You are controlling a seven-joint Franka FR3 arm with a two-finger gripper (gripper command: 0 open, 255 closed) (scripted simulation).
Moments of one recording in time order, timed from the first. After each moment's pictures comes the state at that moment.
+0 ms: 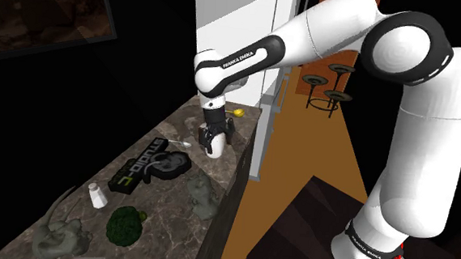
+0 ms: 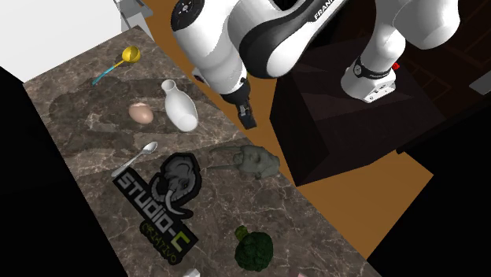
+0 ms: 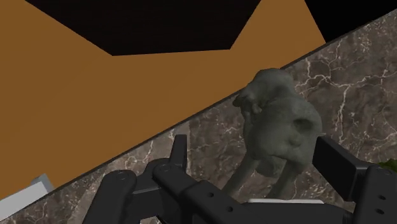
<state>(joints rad) 0.06 0.25 0.12 -1.90 0.08 1.86 0.22</state>
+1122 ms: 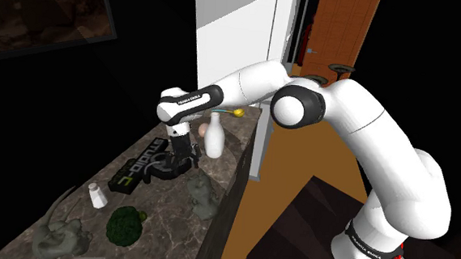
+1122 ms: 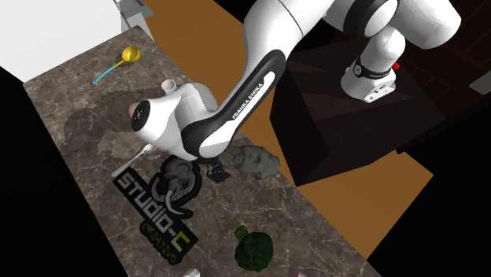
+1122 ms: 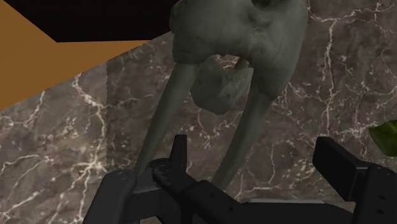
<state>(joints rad) 0.12 0.93 0.15 -1.19 0.12 1.72 0.26</state>
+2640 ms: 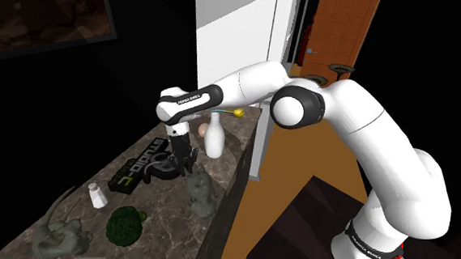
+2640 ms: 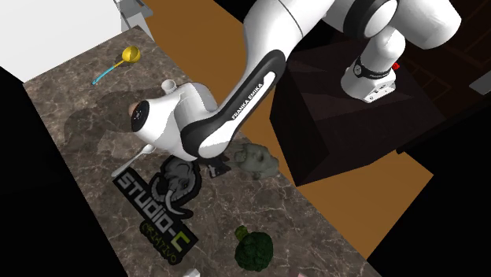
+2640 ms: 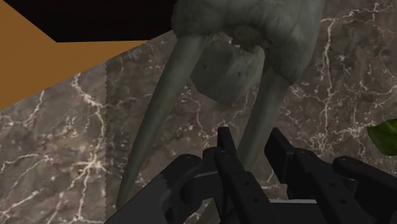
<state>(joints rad) 0.12 0.94 0.15 -1.18 0.12 1.71 0.26</state>
